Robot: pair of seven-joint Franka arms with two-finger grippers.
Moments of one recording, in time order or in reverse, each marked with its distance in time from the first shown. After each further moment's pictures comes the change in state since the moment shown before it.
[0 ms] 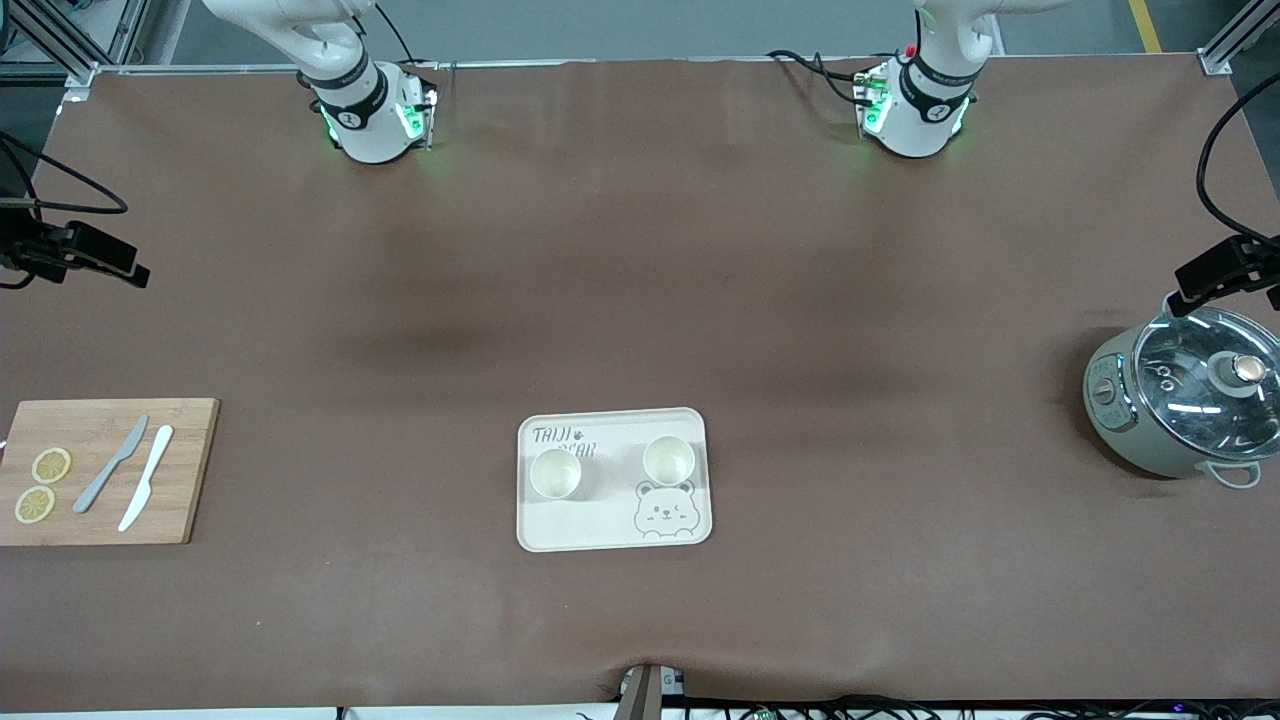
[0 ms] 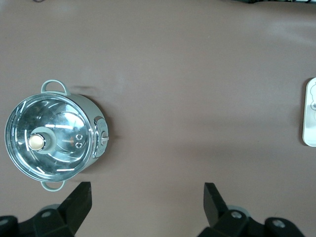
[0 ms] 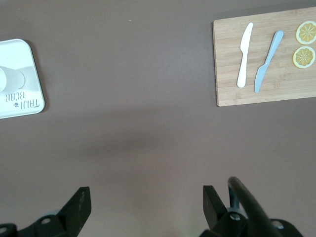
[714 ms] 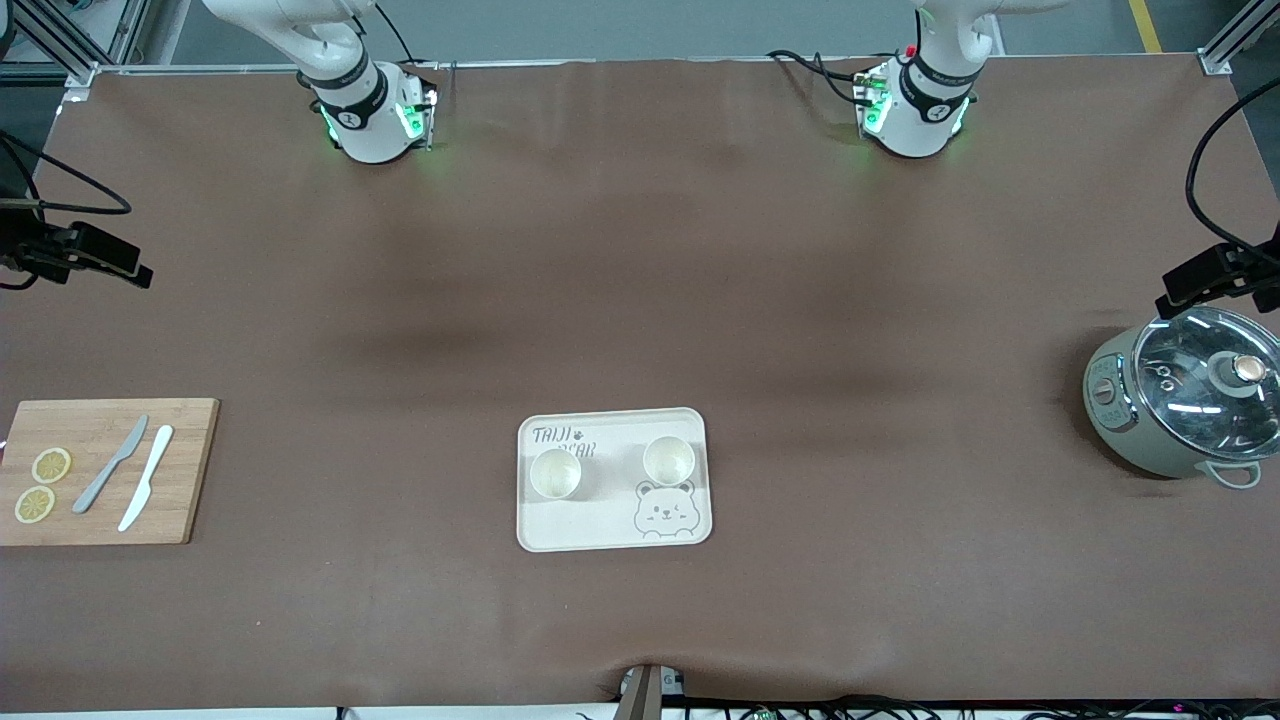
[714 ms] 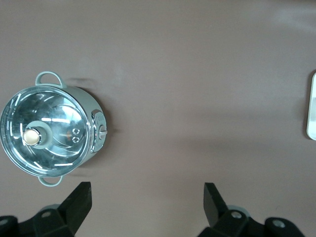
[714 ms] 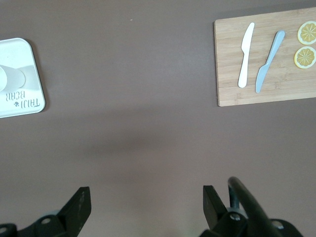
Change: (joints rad) left arm 0.000 0.021 -0.002 -0.022 0.000 -0.013 0.000; right arm 0.001 0.000 0.003 -0.001 0.000 0.001 0.000
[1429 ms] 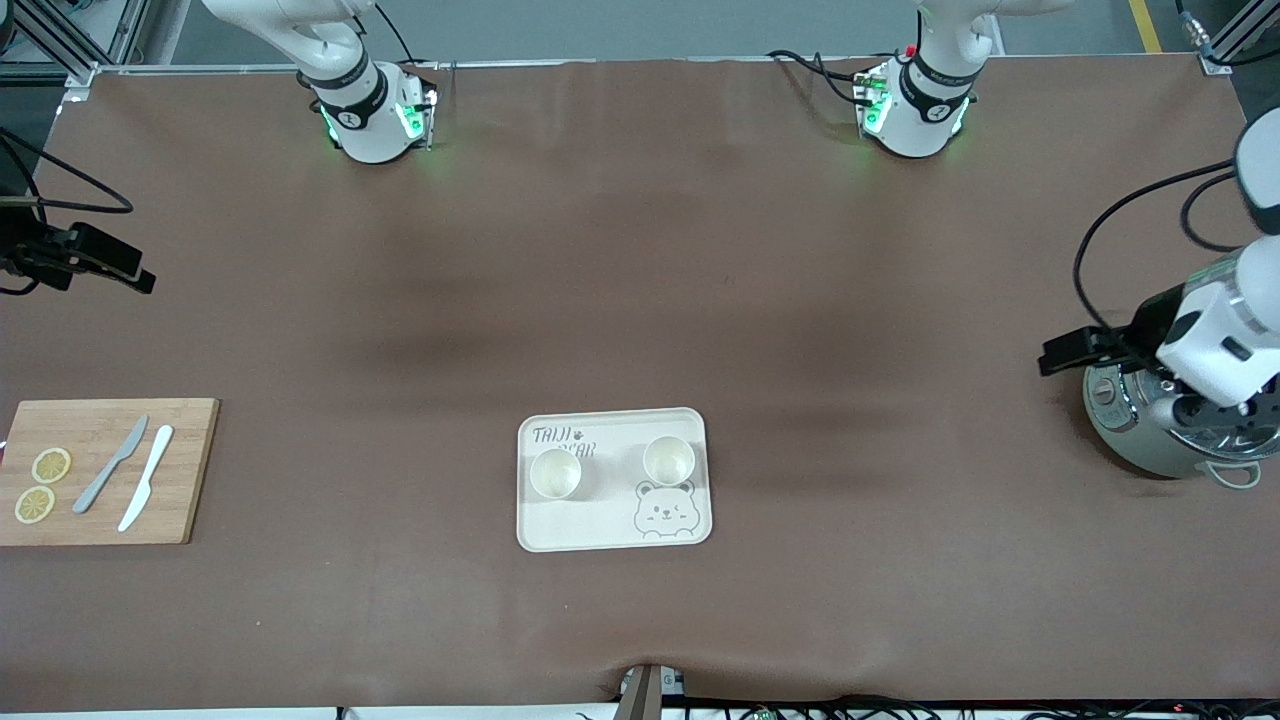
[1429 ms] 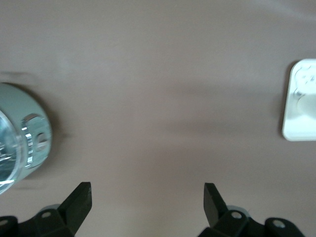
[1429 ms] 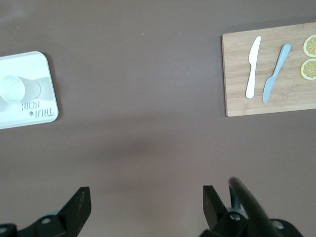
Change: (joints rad) left arm -0.076 0.158 -0.026 -0.010 -0.098 0.108 -0.105; right arm 0.026 0.028 0.010 0.055 0.022 0.018 0.043
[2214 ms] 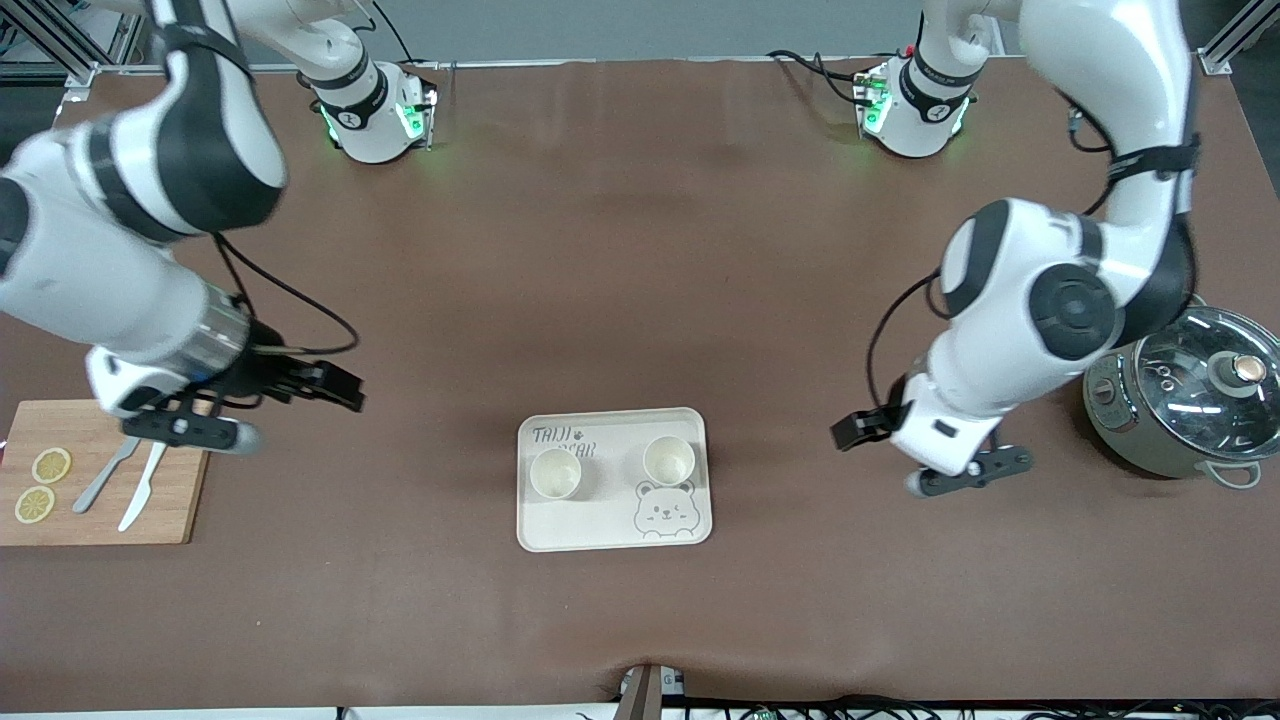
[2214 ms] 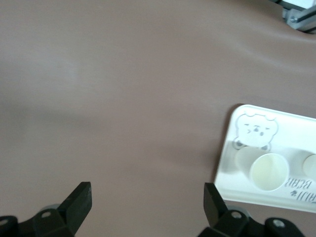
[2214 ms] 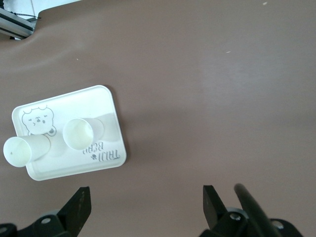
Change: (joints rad) left arm -0.273 0.206 -0.001 0.001 -0.002 0.328 -0.443; right arm 0.254 0.293 0.007 0.067 0.109 0.316 0.310
